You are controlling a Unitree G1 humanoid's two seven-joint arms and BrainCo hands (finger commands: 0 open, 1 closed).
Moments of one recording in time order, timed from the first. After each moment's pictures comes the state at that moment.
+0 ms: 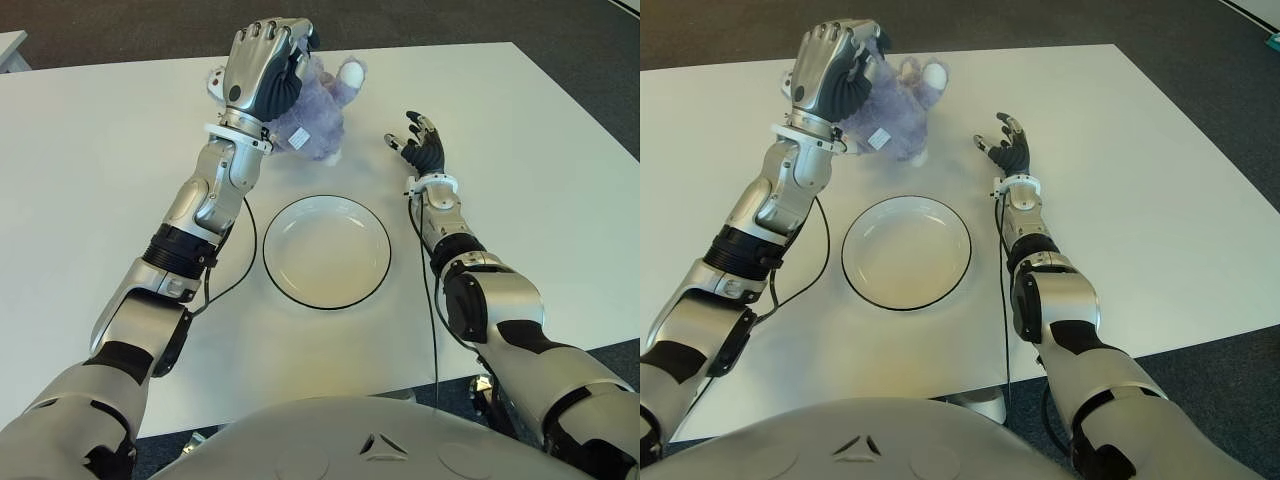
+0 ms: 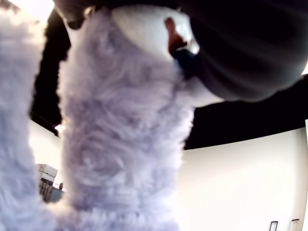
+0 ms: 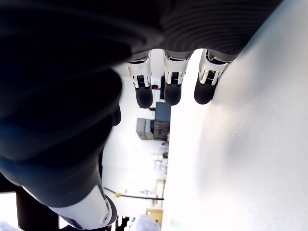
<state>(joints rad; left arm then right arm) -0.64 0.34 -0.27 0.20 0.73 -0.11 0.37 -0.83 -0.13 -0.16 1.26 -0.07 -0.41 -0.08</state>
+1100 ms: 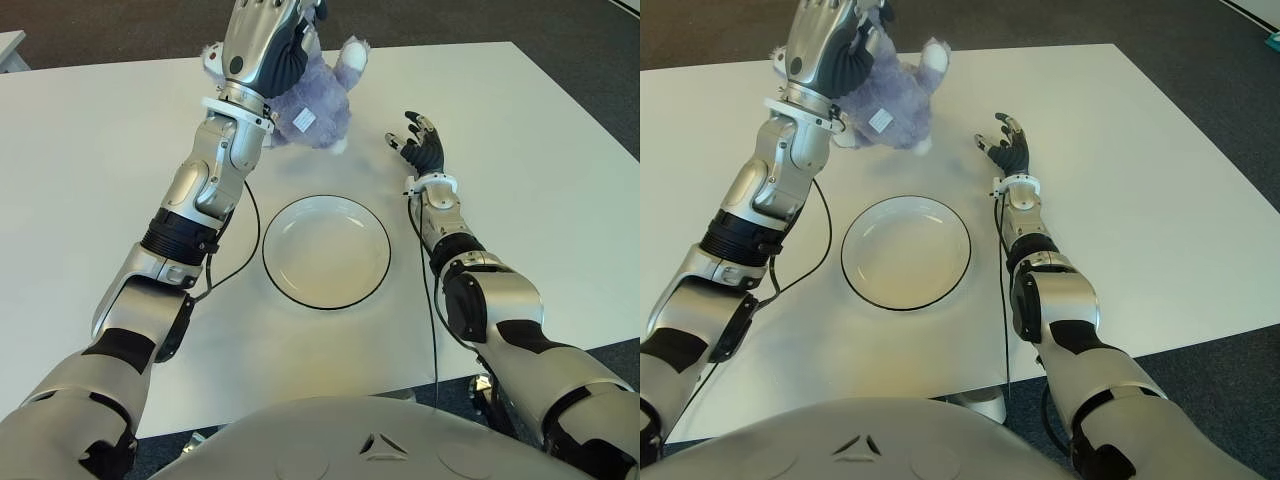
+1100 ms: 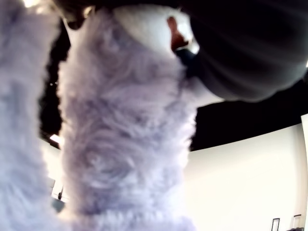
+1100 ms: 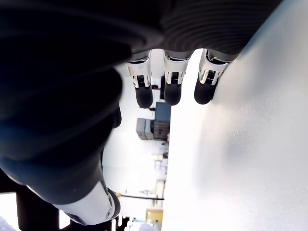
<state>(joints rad) -0.70 0.34 -0.26 0.16 0.80 -0.07 0.31 -0.83 -0.13 -0.16 1.26 -0.07 -0.41 -0.08</state>
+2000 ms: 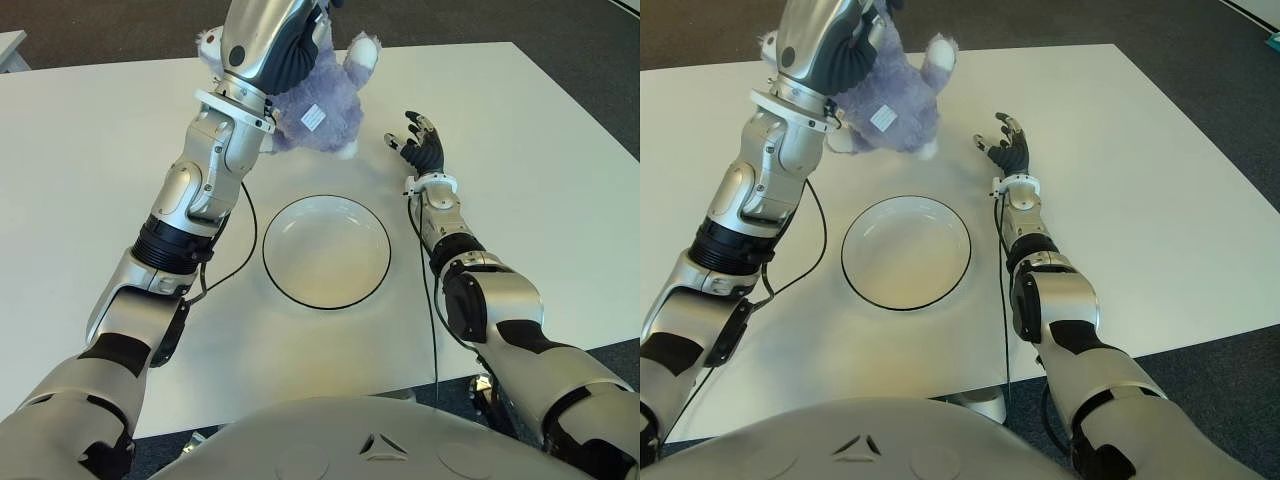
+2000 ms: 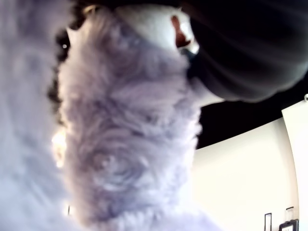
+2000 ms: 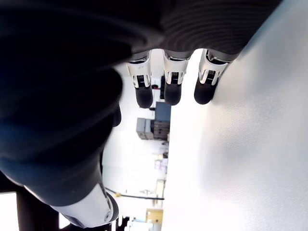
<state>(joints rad) -0.67 0.36 -0.25 -0.05 0.84 -0.05 0.21 -0.83 -0.13 -0.16 1.26 -0.07 -0.41 -0.08</state>
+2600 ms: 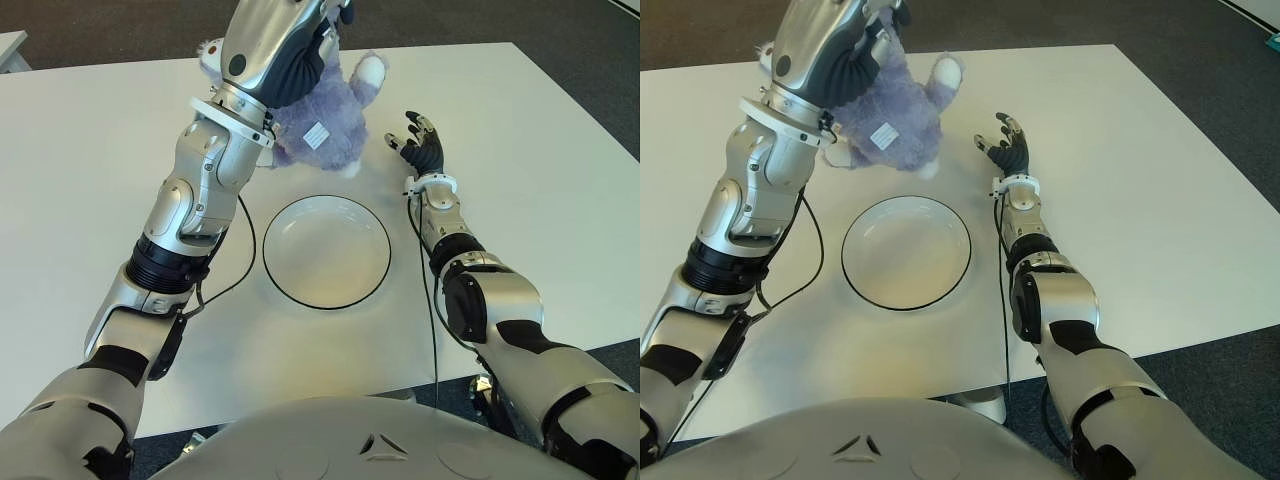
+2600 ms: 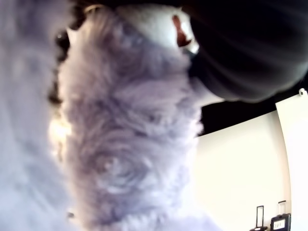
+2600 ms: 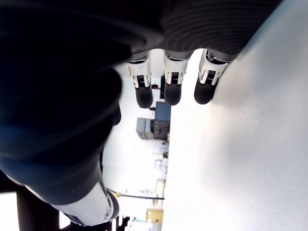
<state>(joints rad) -0.60 0.36 -0.24 -0.21 0.84 -0.01 0.05 -0.83 -0.13 -0.16 1.26 -0.07 -0.41 -0.08</state>
